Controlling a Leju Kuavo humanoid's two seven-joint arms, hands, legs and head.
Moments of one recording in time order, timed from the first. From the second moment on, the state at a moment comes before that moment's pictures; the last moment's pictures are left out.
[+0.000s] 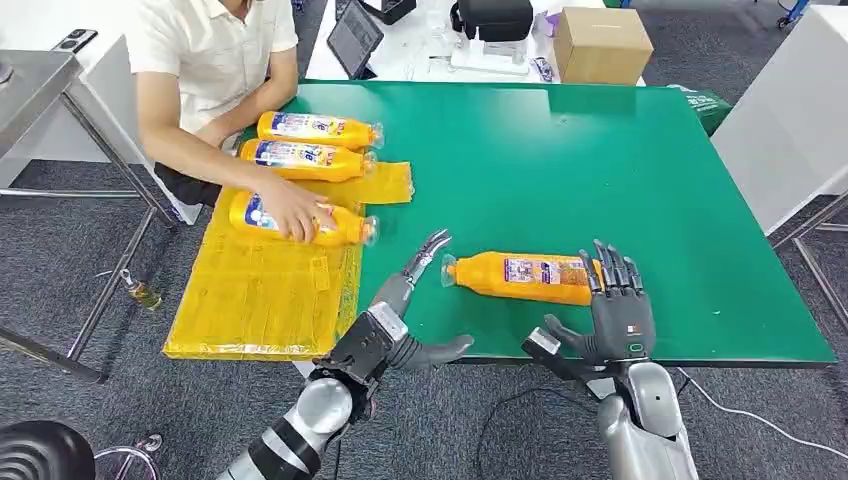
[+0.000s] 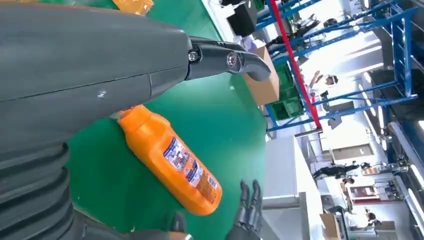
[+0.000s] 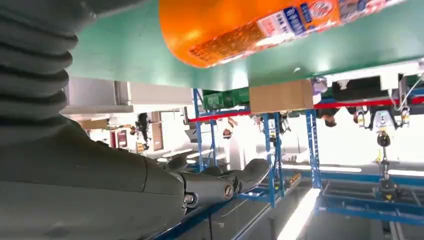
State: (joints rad) left arm -0.33 -0.22 -0.67 -1.19 -0.15 0.22 -0.38; right arm -0.20 0.01 -0.24 -1.06 1.43 -0.70 -0.54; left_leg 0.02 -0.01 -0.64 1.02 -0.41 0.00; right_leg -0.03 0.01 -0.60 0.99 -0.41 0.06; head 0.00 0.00
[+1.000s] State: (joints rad) left arm -0.35 -0.23 -0.70 -1.19 -0.08 0.21 -0.39; right arm -0.36 -0.06 -0.02 -0.75 1.45 -0.70 -0.34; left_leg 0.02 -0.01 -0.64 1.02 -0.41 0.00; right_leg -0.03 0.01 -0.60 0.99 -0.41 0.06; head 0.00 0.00
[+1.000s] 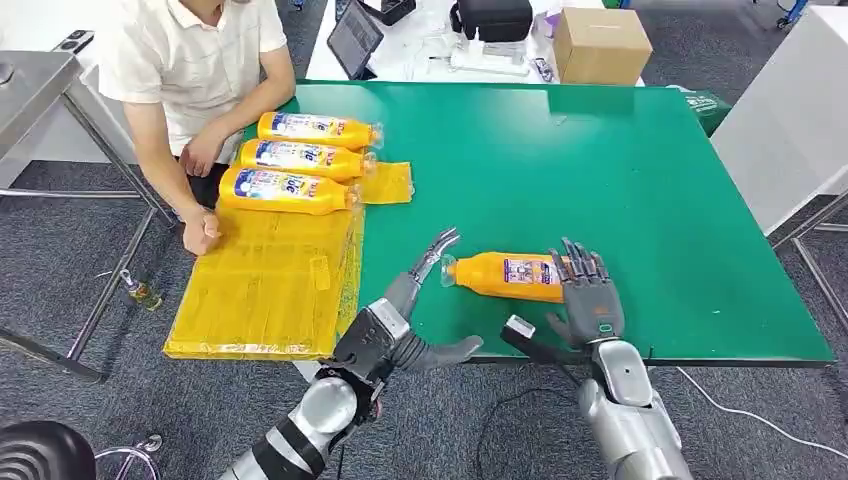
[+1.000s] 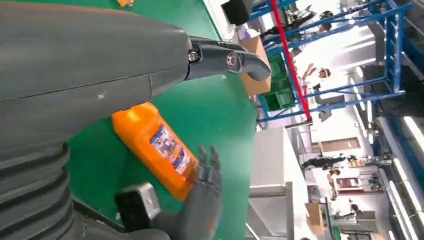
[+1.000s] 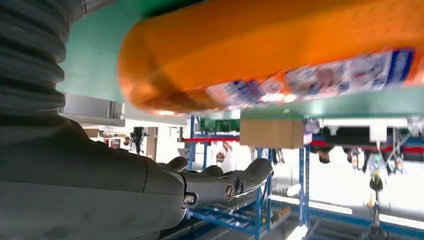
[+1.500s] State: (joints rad) left arm -0.38 -0.23 -0.72 -1.17 -0.03 0.18 -0.38; right arm -0.52 -0.06 0.08 -0.46 1.43 -0.69 -0.26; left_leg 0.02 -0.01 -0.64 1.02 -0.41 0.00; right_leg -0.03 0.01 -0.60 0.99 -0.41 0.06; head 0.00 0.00
